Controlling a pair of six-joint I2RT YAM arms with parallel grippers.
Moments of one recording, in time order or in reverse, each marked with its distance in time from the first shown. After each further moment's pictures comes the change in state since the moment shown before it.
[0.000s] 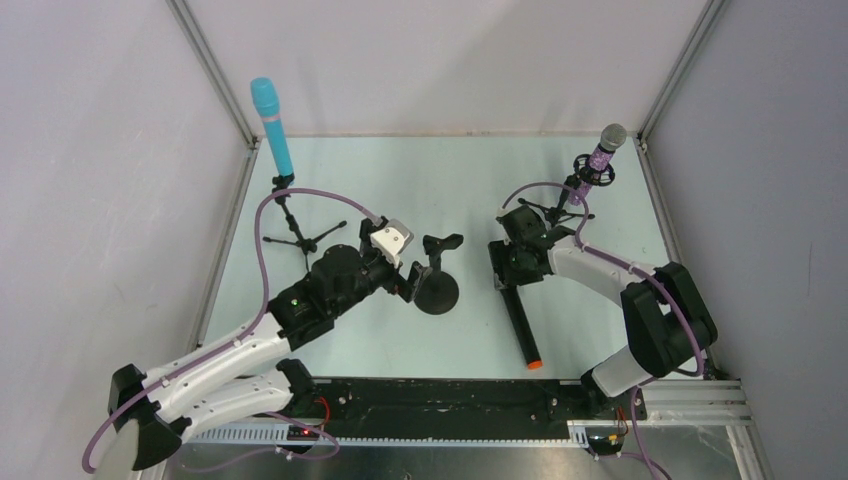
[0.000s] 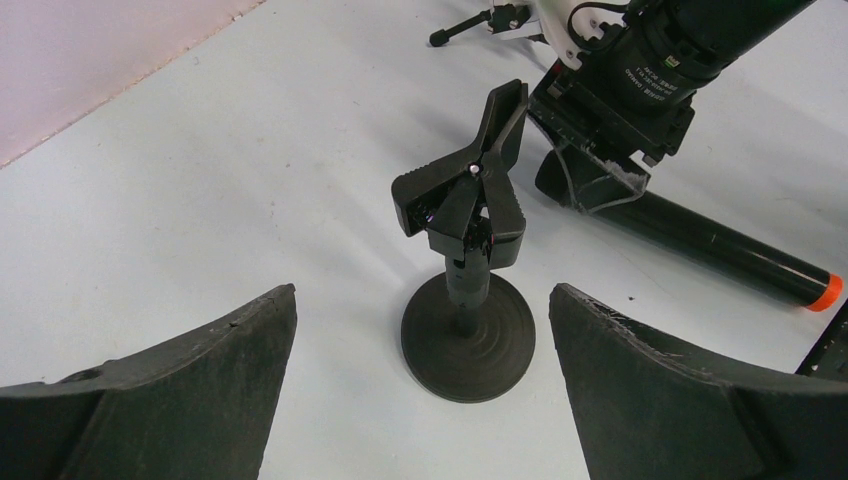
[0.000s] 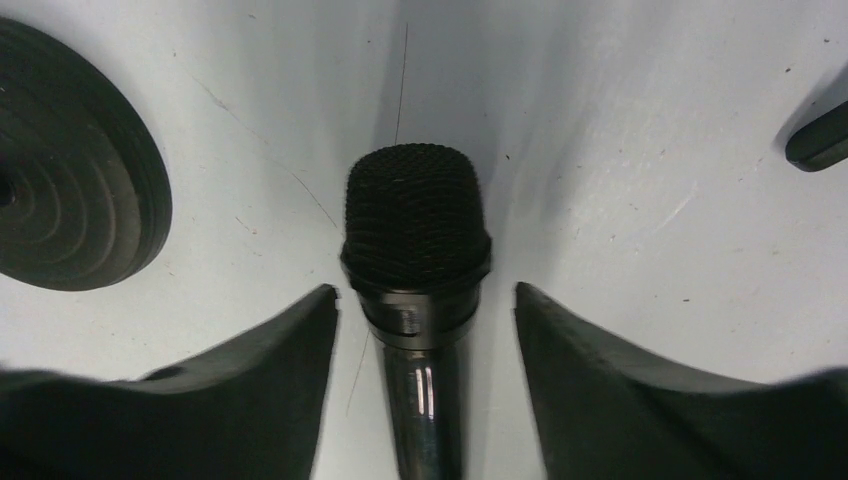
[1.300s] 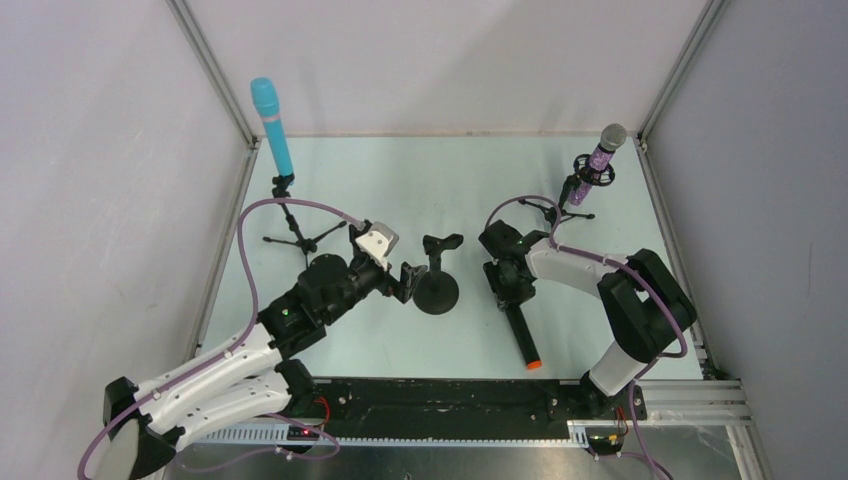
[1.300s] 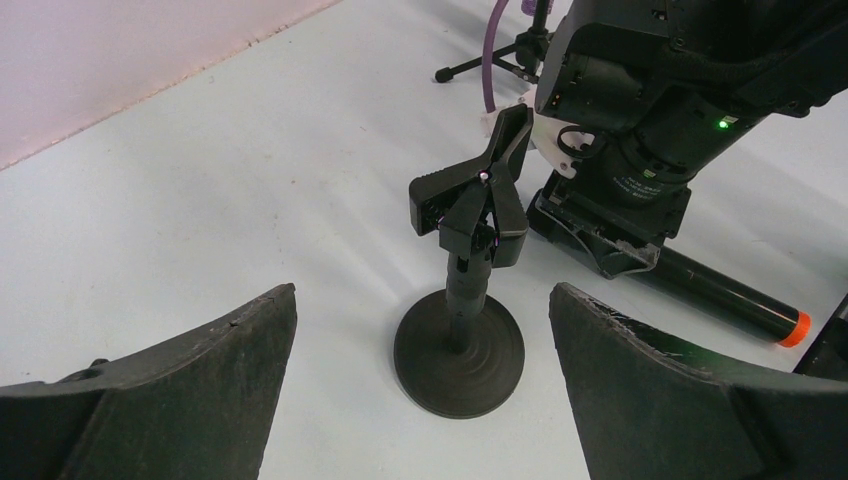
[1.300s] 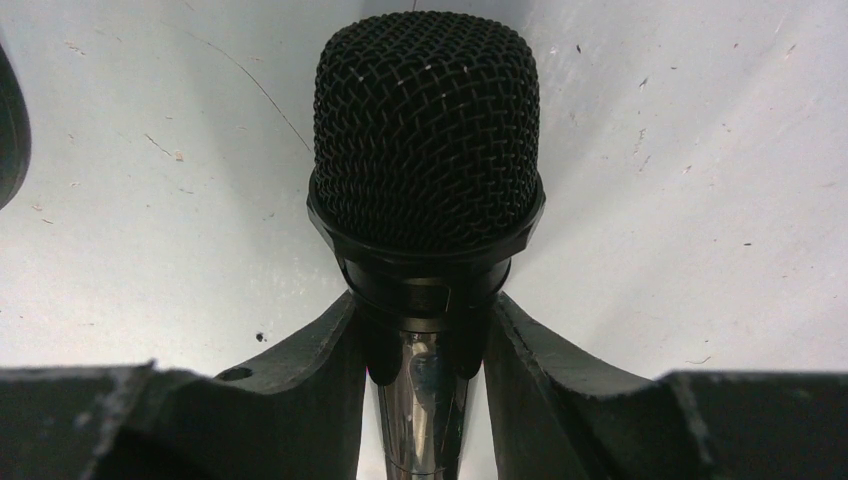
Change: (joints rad) left arm 0.000 -0.092 -0.065 0.061 -0.024 -0.051; right arm 0.121 0.108 0.028 -0.142 0.087 0.001
